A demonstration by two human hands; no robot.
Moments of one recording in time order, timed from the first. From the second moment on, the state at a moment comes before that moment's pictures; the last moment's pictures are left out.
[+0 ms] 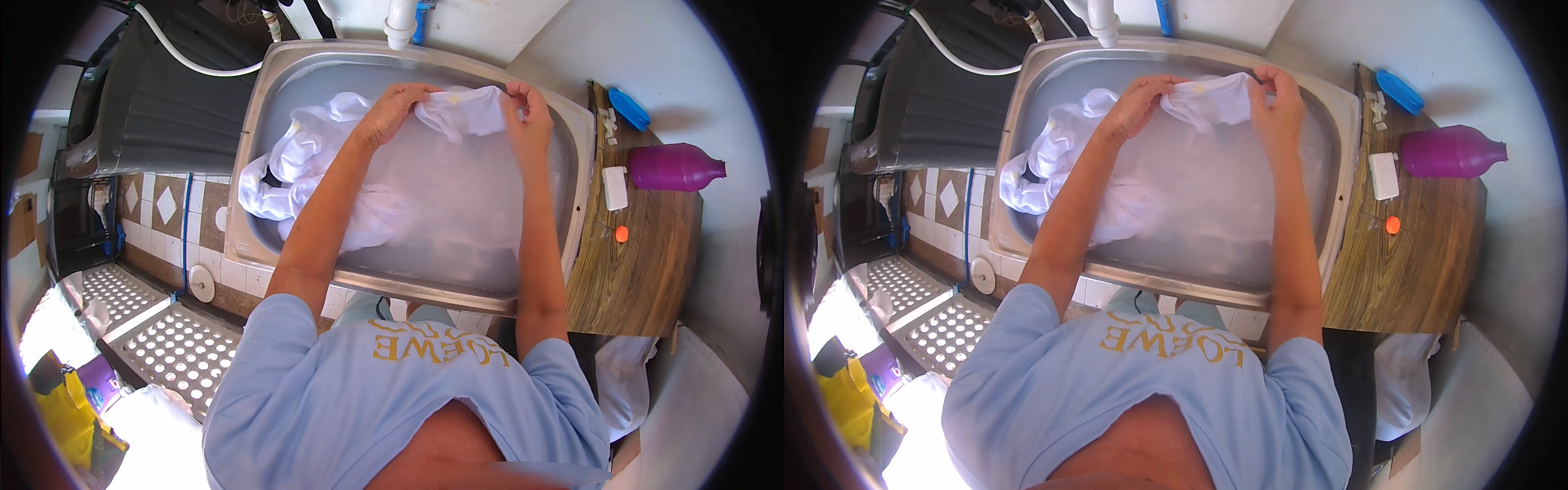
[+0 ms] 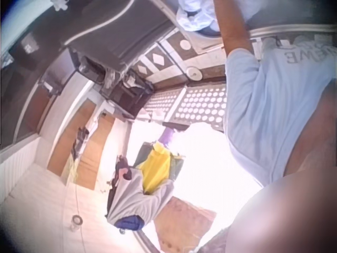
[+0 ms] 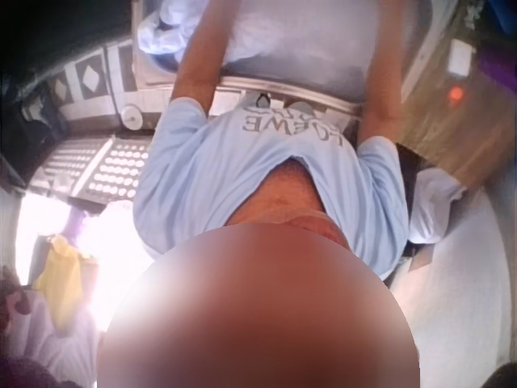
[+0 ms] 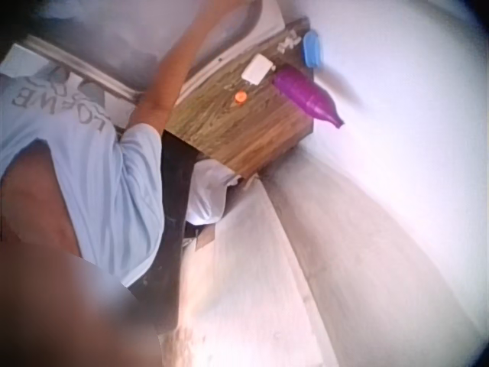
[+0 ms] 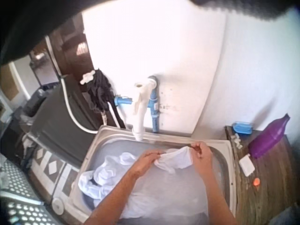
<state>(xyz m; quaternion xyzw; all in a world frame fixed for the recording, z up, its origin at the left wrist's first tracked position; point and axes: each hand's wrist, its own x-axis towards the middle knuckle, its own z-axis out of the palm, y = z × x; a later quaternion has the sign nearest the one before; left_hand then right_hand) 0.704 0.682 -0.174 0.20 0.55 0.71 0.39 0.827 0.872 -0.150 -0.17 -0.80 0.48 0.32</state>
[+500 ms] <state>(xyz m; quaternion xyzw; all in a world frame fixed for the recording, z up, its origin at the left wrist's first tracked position) 0.708 0.679 -0.175 0.20 0.47 0.73 0.46 0.821 0.826 -0.167 -0.07 -0.87 0.35 0.34</state>
